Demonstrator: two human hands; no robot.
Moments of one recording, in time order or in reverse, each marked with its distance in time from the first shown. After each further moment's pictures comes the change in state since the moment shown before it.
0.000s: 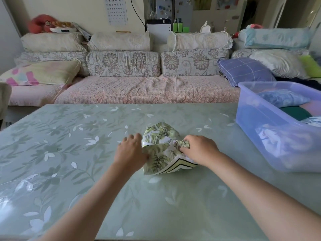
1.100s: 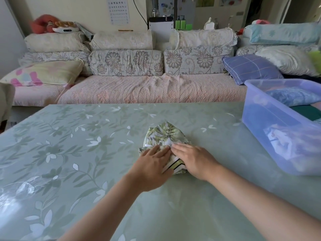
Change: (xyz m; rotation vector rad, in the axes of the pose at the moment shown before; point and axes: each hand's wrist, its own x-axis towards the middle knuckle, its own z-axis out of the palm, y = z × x) left_hand -0.014 0.018 0.034 0.036 -0.081 0.541; right_hand 0.000 0.004 0.043 -0.042 0.147 -0.585
